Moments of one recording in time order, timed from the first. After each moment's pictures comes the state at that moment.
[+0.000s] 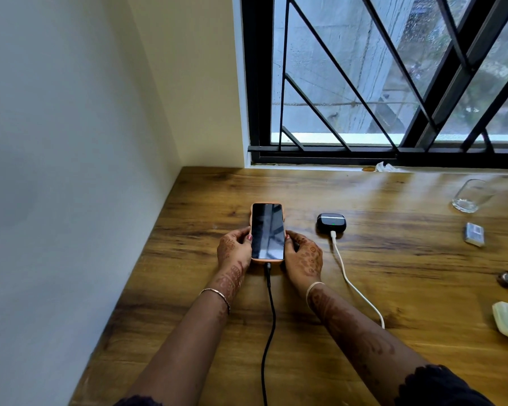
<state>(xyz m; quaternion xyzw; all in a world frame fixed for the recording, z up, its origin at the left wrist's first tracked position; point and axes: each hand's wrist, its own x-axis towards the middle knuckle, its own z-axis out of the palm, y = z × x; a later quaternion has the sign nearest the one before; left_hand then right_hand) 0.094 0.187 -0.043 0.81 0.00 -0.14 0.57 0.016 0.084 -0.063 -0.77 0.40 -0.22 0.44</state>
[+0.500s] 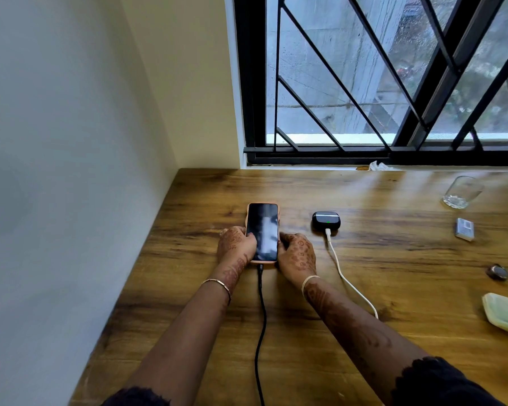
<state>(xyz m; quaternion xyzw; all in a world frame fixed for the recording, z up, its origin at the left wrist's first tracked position) 0.095 0.179 -0.019 0.92 -0.06 -0.14 0.35 0.014 0.085 -0.051 -0.84 0.37 -0.14 0.38</state>
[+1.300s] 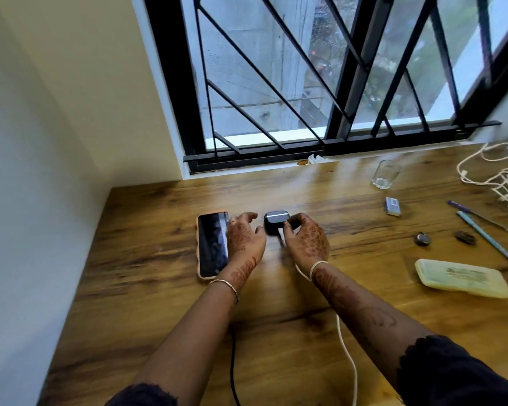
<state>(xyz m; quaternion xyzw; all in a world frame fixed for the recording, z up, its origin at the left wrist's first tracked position) 0.060 0.092 -0.022 0.86 -0.25 -0.12 0.42 -0.034 0.013 -0.025 -0.78 0.49 -0.25 0.28</state>
